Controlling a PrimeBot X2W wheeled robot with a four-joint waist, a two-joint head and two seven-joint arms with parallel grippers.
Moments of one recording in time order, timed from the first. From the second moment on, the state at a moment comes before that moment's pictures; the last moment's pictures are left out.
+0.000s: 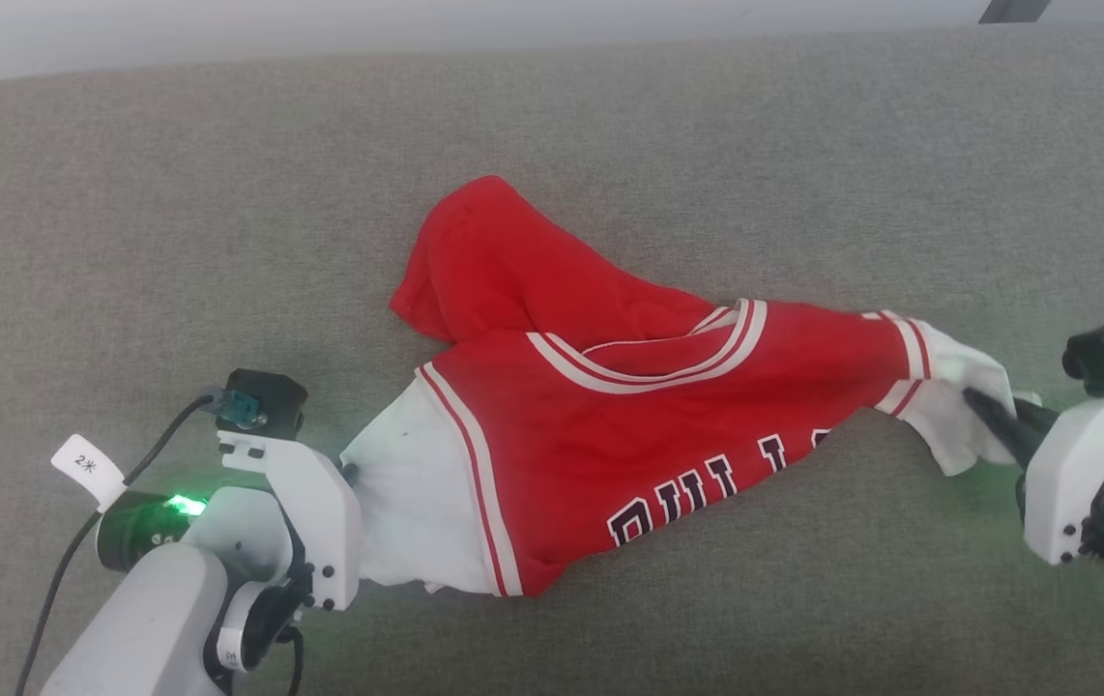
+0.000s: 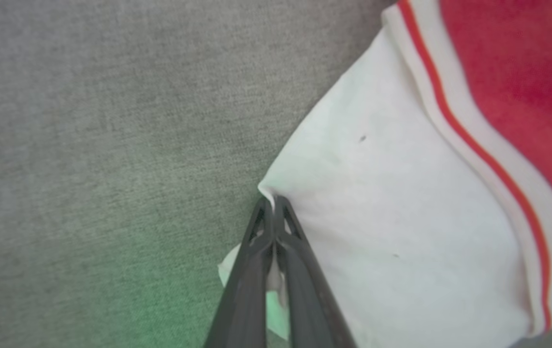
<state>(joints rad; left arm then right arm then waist) -0.33 0.41 -0.40 0.18 -0.59 0.11 0.59 -0.41 -0.70 0.49 0.31 0.76 0.13 0.24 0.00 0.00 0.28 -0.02</state>
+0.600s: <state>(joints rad) -0.49 0.51 -0.38 0.01 -0.55 0.12 0.73 -0.59 -0.77 0.51 0.21 0.82 0.13 0.24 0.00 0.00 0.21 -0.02</state>
